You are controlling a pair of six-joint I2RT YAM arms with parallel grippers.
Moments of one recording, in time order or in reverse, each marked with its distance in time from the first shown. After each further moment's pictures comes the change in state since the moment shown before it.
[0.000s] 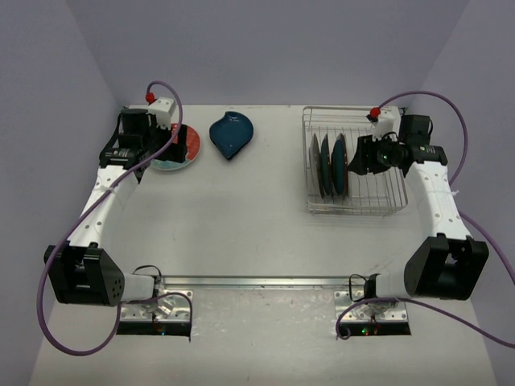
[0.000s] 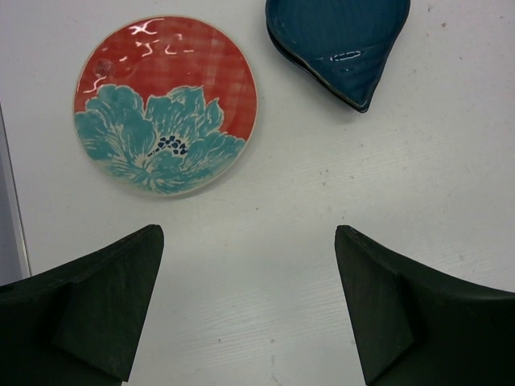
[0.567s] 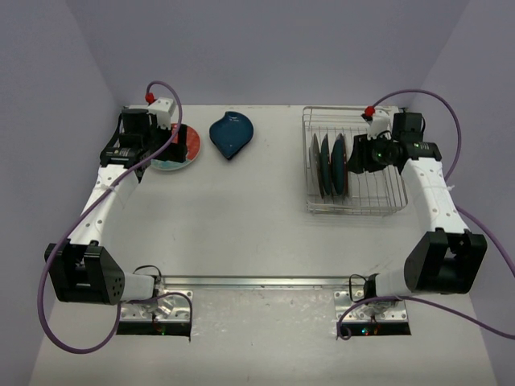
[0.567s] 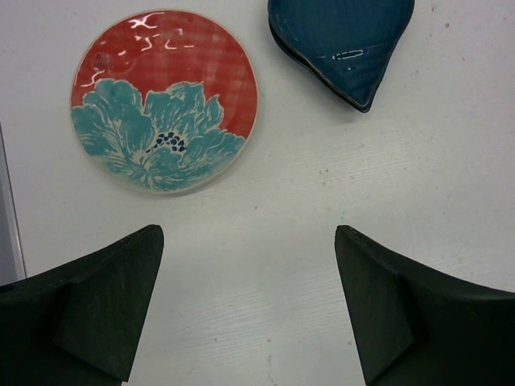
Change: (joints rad) left arm 0.000 0.010 0.000 0.000 -0.008 -0.017; right arm 0.041 0.036 0.019 0.002 0.060 0.041
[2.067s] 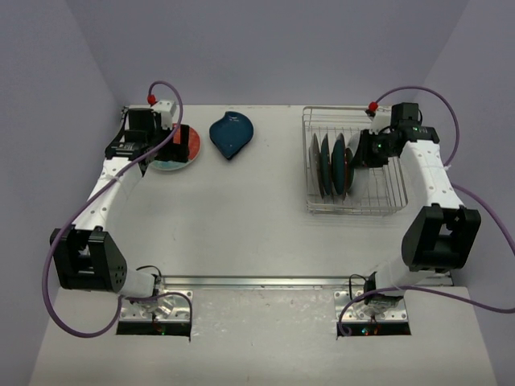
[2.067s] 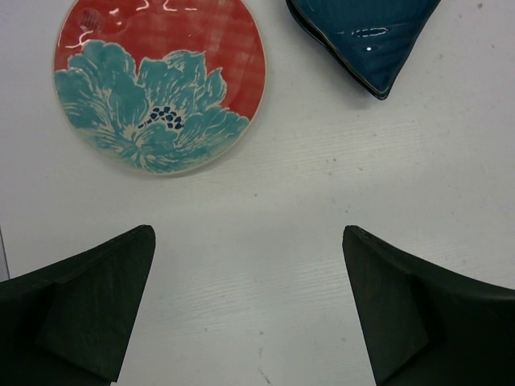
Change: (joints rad) left arm 0.000 0.077 0.028 -0.034 -0.035 -0.046; right arm -0.005 0.162 0.148 -0.131 0.044 0.132
